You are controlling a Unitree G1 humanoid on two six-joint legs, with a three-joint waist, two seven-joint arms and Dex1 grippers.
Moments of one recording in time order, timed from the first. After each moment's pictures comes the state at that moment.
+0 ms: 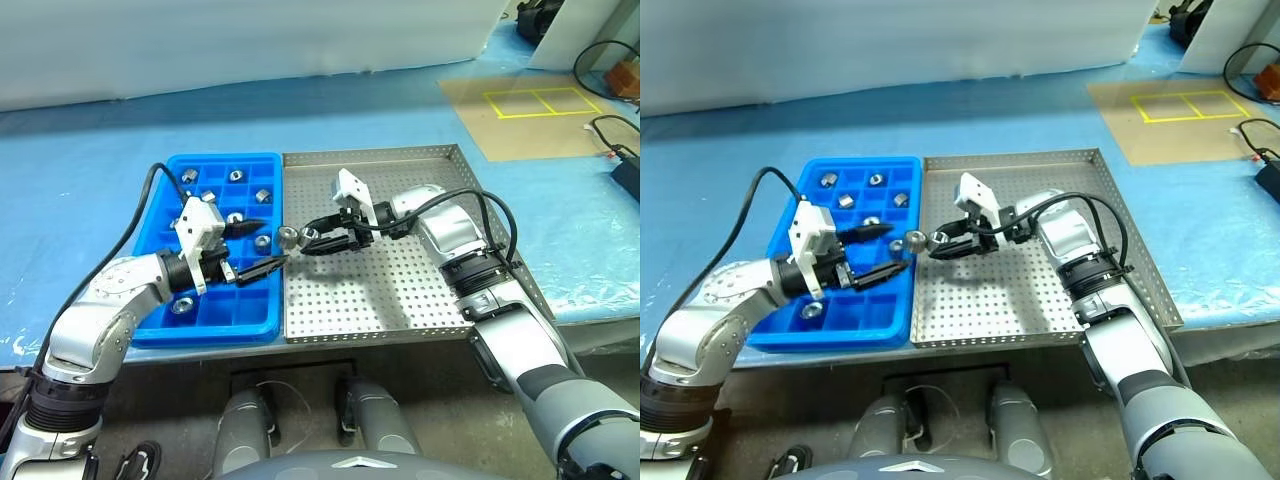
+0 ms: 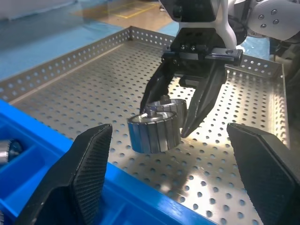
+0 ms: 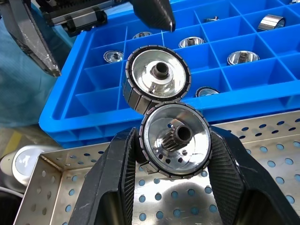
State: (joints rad) left arm -0.19 0.62 0.06 -0.38 -0.63 0.57 -0.80; right arm -0.89 -0.34 0.30 0.43 0.18 0.44 1.36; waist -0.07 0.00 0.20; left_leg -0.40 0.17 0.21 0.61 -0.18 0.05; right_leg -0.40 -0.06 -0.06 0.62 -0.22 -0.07
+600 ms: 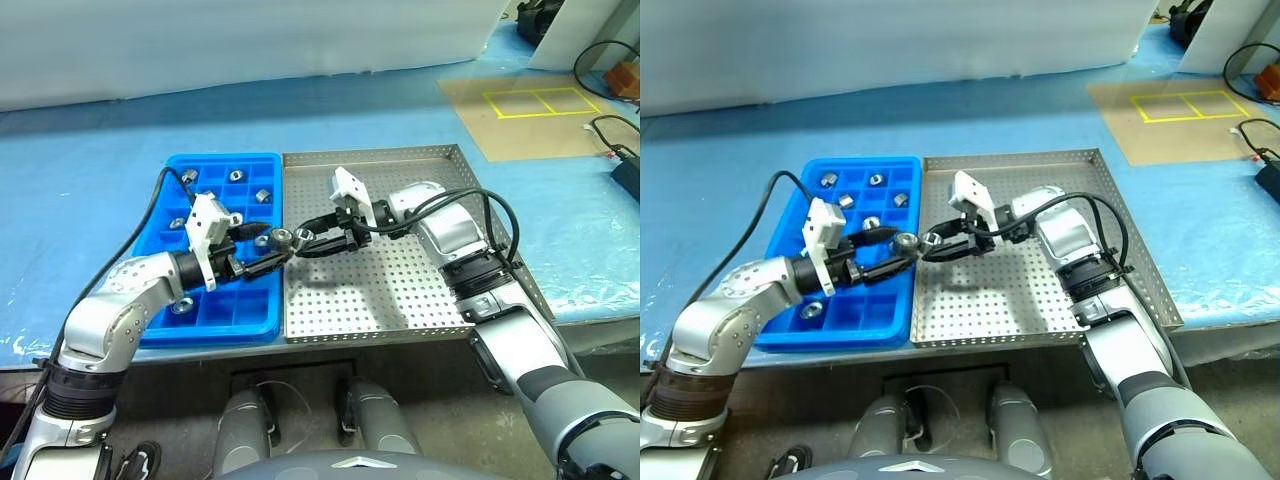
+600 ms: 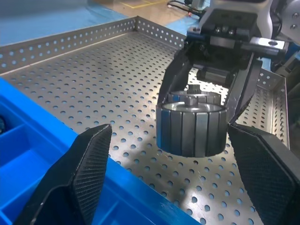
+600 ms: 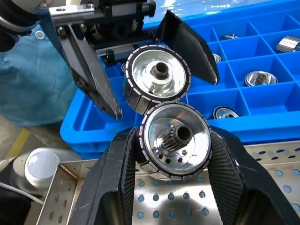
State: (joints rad) left arm -0.24 0.58 0.03 -0.32 -0.63 0.62 -0.78; right arm -0.88 -0.34 0.30 0.33 0.20 0.48 1.38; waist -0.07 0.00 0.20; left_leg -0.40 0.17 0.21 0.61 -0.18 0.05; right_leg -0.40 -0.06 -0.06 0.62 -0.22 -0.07
